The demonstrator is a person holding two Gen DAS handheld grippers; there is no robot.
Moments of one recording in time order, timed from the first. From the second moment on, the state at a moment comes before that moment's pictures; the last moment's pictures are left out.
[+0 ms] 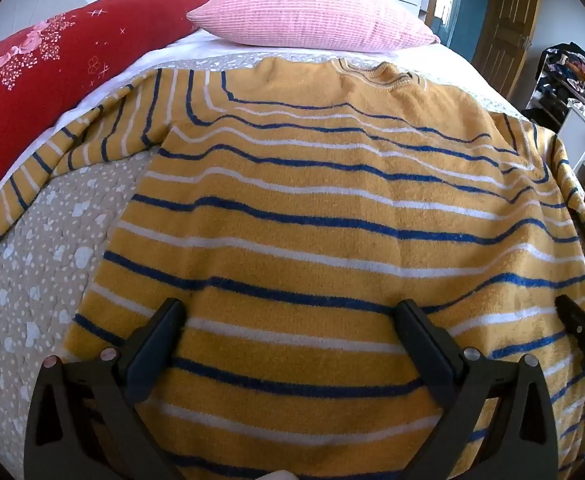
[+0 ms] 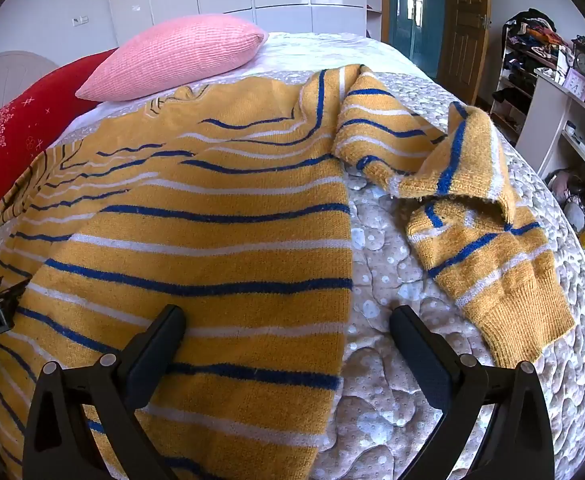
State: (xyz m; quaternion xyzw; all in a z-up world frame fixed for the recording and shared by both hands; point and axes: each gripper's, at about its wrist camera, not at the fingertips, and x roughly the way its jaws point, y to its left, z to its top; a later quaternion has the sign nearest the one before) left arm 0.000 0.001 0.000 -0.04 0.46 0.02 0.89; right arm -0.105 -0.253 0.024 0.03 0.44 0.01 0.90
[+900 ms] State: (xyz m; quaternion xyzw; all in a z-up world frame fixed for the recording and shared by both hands) left arm 0.015 0.000 0.001 -0.01 0.51 0.02 0.86; right arm -0.105 -0.254 0.024 0.03 0.43 0.02 0.90
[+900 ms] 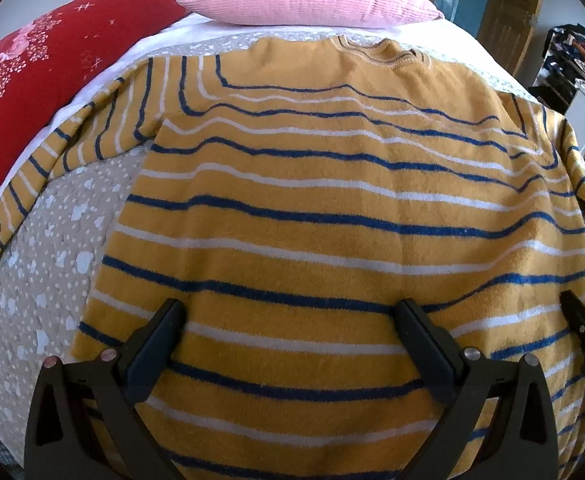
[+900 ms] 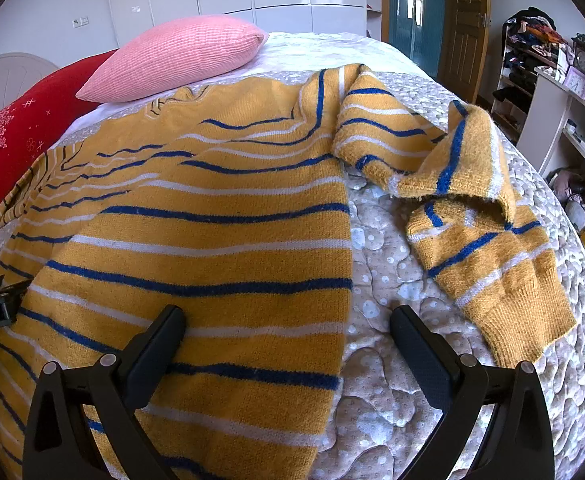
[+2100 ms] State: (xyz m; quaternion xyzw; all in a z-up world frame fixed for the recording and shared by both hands) left arm -0.192 0.043 0.188 -0.01 0.24 0.09 0.97; right arm -0.193 -0.199 0.124 -0.01 0.32 -0.07 0.94
